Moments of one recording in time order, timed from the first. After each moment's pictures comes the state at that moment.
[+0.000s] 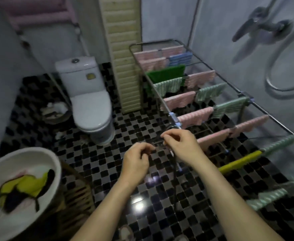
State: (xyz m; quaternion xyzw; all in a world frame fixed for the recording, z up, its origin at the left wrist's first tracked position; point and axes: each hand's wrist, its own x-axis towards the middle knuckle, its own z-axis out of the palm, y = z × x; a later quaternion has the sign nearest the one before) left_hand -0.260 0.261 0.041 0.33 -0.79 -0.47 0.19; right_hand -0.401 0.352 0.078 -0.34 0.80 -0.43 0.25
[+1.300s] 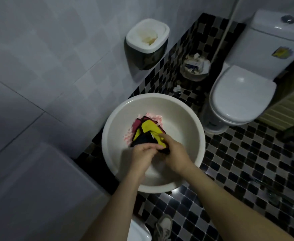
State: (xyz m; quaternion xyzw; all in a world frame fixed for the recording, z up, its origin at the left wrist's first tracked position) left_hand 0.052 0.028 -0.136 0.66 -0.26 -0.58 0.42; right_hand -0.072 -0.001 -0.155 -0.68 0.57 -0.15 0.43
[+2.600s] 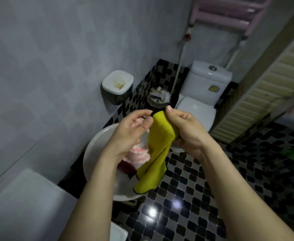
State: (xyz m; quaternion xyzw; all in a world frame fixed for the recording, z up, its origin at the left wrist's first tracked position) left_hand 0.035 0.016 0.102 0.44 -0.52 -0.59 0.43; right_hand -0.136 0.010 0.129 -0.46 0.47 -0.40 0.64
